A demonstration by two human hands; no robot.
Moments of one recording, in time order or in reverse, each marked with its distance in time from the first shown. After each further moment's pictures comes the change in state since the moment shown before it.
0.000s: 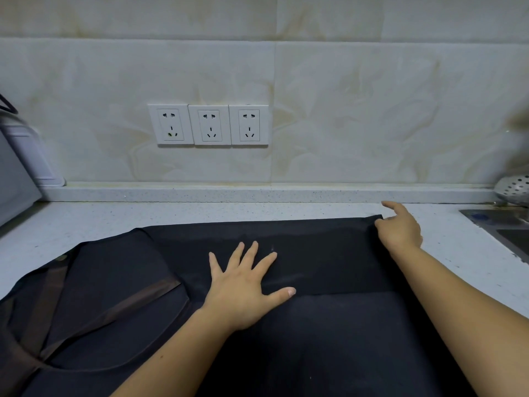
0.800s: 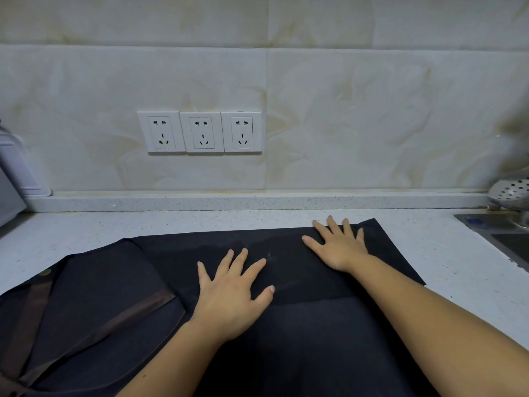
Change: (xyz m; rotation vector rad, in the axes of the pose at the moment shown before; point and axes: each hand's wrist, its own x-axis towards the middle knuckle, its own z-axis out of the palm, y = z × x) left_hand 0.005 -0.006 -0.003 -0.054 0.071 -0.029; right_hand -0.032 -0.034 0.055 -0.685 -0.525 -0.393
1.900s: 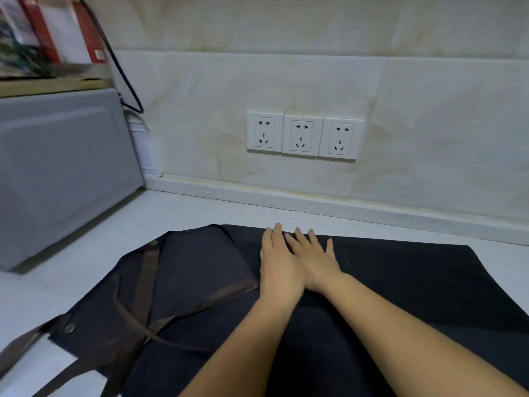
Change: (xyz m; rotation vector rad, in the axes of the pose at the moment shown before) left_hand 0.008 -0.041 -0.024 -0.786 0.418 -0.366; right_hand -0.022 -0.199 0.043 -0.120 -0.013 -0.458
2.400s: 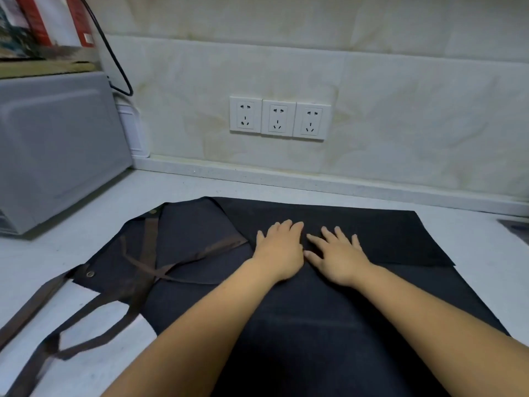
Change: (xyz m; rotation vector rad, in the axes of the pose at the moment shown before) left_hand -0.055 0.022 -0.018 0.637 -0.454 0.310; right_hand -0.132 0.041 -0.013 0.038 0.006 0.171
